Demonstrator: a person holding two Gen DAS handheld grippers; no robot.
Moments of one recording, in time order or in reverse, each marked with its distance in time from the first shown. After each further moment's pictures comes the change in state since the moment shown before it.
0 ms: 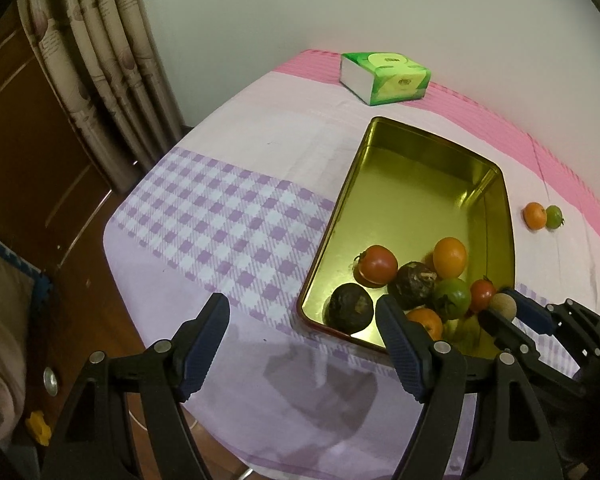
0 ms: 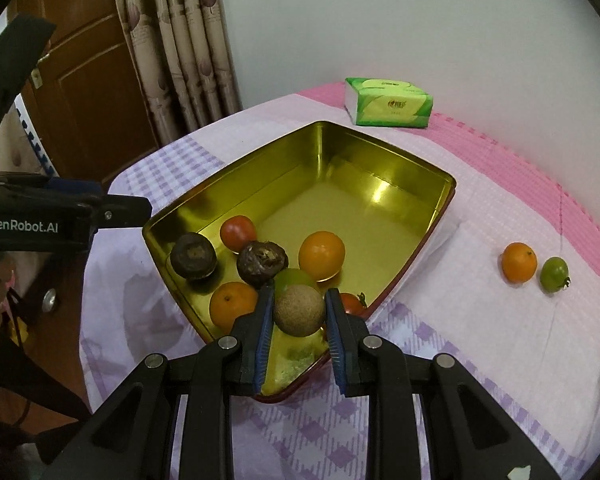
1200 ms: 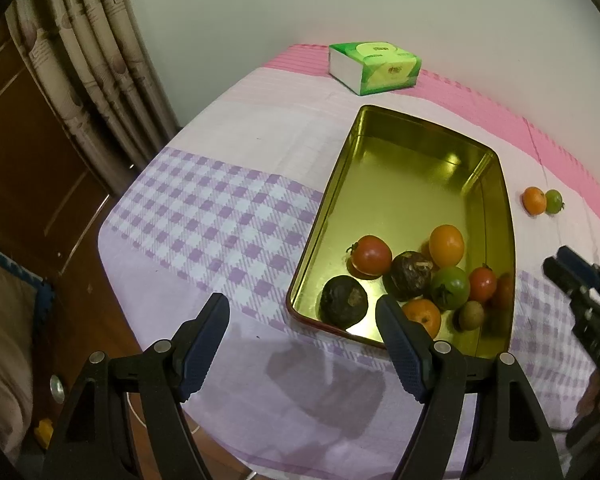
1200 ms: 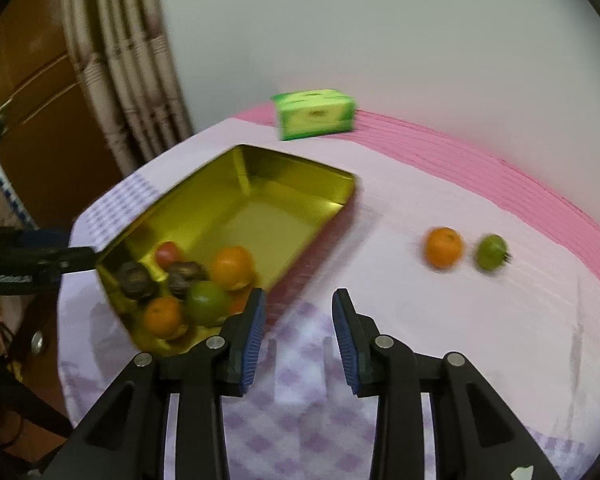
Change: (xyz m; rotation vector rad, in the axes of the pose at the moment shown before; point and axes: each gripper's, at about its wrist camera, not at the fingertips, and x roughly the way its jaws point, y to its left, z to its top) left arm 0.005 -0.008 -0.004 0.046 0.013 0.003; right arm -0.025 -0.064 -0.008 0.155 -0.056 -0.112
